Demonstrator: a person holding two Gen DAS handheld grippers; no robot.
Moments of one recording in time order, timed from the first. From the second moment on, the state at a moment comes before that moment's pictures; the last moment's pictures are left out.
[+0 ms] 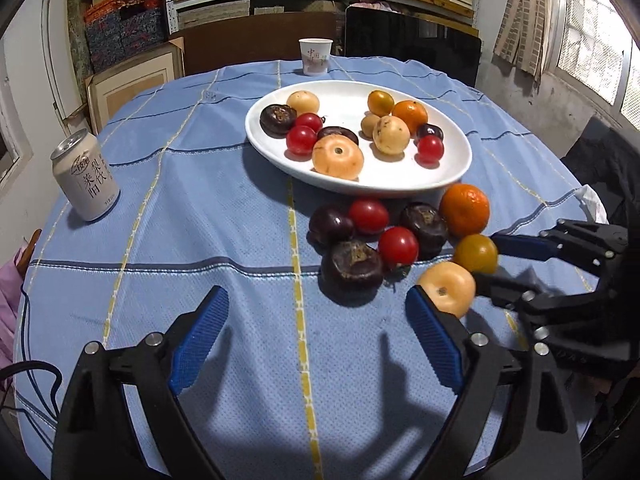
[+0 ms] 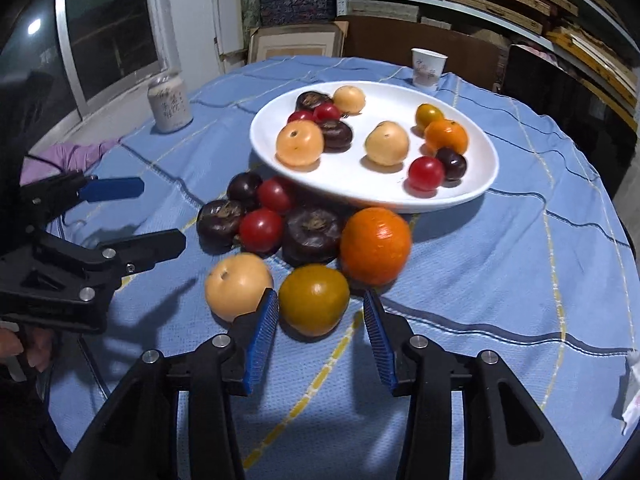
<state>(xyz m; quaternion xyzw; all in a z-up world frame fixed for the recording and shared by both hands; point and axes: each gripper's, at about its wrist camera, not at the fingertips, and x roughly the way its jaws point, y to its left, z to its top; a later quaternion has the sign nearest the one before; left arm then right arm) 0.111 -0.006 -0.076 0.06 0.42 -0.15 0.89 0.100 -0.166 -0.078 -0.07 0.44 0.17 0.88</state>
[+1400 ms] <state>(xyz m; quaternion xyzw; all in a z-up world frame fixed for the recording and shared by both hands) 0.117 -0.085 -0.090 0.10 0.42 -0.22 0.87 0.069 -0.203 -0.076 -0.03 0.43 0.14 0.89</state>
